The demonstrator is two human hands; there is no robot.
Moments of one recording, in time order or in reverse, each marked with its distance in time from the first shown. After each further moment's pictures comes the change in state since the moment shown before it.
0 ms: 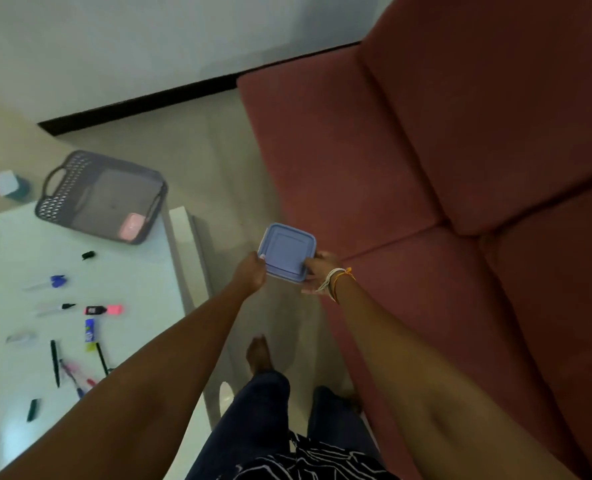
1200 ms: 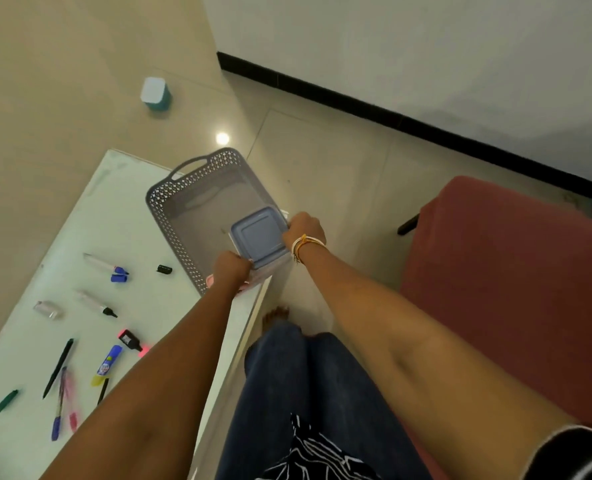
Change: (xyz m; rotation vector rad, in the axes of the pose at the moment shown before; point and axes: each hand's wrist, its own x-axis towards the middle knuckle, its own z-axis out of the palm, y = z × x) left_hand 0.290 -0.113 -0.311 -0.613 0.447 -0.577; right_hand 0.265 -0.265 0.450 -1.401 -0.111 -0.582
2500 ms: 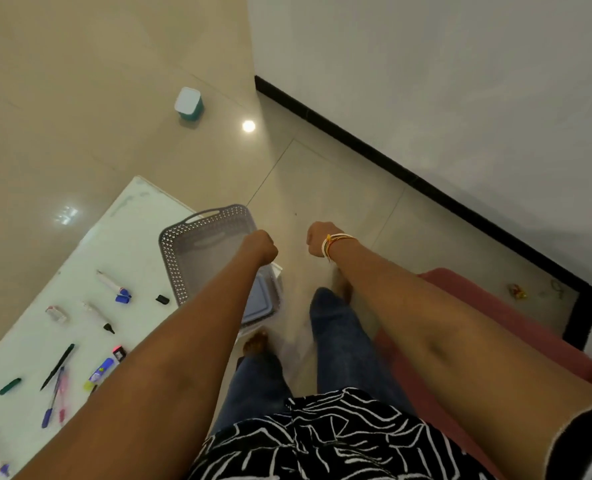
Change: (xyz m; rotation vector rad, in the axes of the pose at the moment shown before) left_hand 0.013 0.225 -0.042 0.460 -0.091 0.118; right_hand 0.117 -0.074 -0.162 -0.598 -0.348 -0.256
